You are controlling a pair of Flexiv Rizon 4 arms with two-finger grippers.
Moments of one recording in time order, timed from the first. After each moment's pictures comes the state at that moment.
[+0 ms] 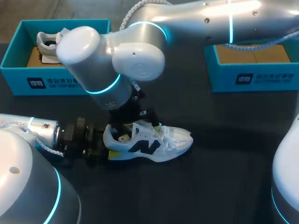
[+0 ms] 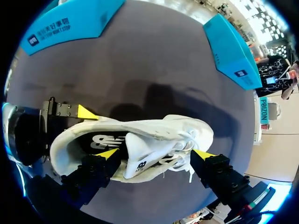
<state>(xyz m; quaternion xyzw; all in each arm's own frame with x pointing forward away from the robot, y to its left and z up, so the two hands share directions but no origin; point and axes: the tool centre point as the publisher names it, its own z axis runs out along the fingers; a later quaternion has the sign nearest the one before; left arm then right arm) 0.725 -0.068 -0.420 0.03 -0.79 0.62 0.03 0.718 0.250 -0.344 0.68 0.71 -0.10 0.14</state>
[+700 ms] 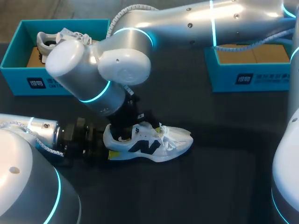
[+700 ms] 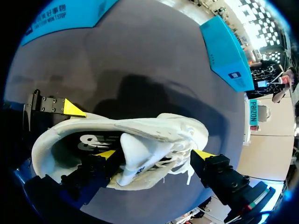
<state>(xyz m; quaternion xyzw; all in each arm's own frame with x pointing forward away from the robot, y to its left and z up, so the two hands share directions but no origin) 0.725 -0.068 -0.420 0.03 -0.79 0.62 0.03 0.716 0.241 -0.353 0.67 0.71 -0.15 0.18</state>
